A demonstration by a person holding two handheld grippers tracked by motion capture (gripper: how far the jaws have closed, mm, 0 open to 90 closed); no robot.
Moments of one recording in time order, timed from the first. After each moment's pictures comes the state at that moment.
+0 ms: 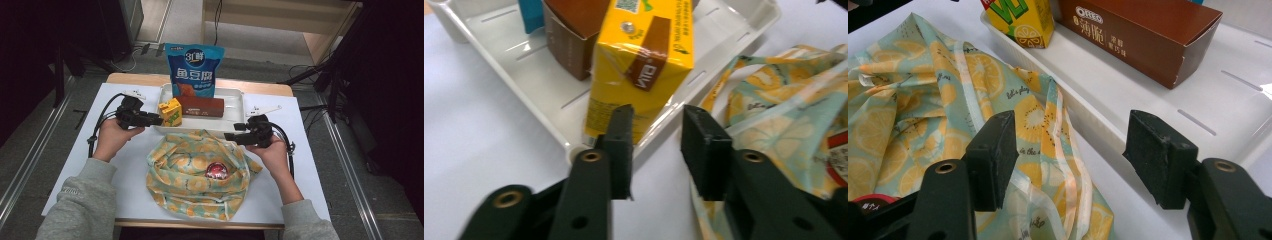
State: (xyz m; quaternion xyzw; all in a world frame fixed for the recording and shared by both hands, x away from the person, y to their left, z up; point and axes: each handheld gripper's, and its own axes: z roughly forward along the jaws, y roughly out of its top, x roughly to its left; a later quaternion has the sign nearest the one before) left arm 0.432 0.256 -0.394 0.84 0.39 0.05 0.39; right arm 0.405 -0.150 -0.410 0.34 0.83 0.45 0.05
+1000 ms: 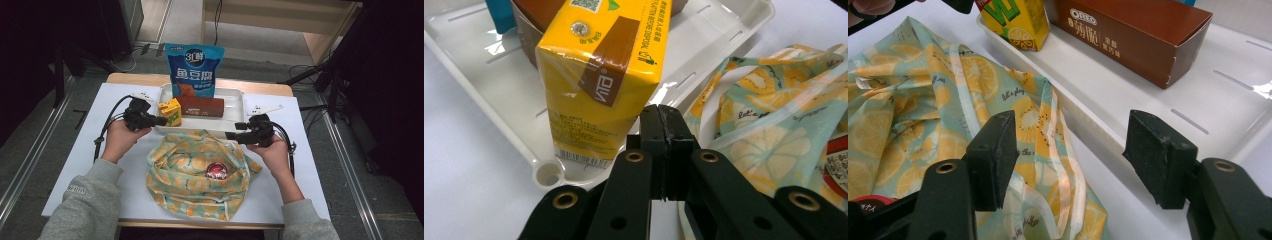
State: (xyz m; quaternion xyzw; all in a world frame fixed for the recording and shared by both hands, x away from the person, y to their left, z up) left arm 0.434 0.239 -0.402 0.84 0.38 0.04 0.38; right arm 0.407 -0.154 -0.409 0.35 0.82 0.45 0.05
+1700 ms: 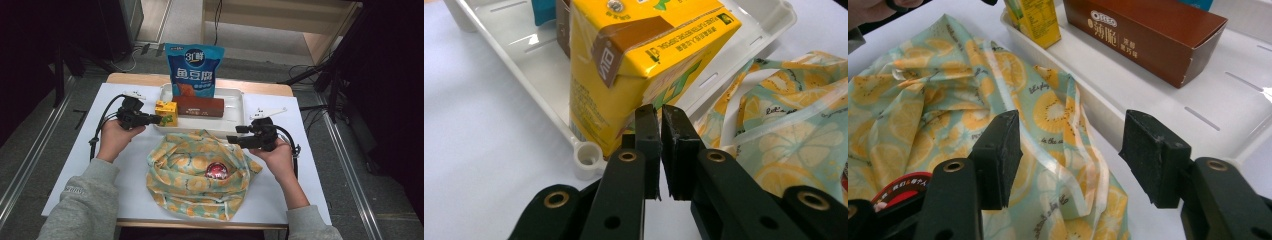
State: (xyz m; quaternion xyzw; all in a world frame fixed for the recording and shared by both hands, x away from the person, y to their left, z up) left arm 0.437 0.258 -0.404 0.82 0.41 0.05 0.39; right arm 0.387 -0.157 -0.396 0.33 0.83 0.45 0.05
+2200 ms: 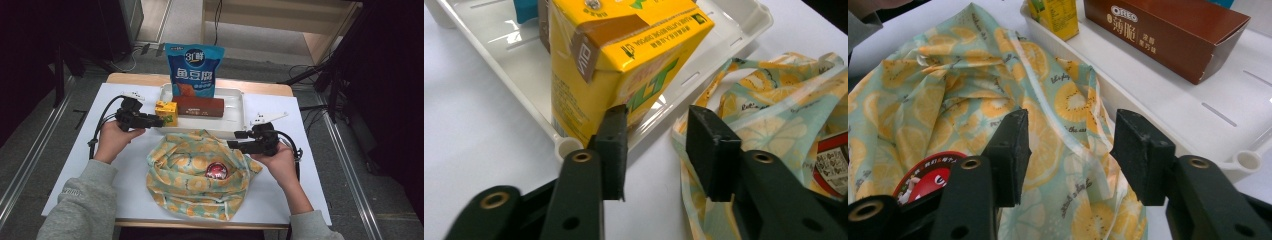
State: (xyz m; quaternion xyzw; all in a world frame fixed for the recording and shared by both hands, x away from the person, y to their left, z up) left arm 0.430 0.258 -0.401 0.82 0.40 0.03 0.40; right arm 0.369 -0.157 -0.393 0.31 0.84 0.45 0.04
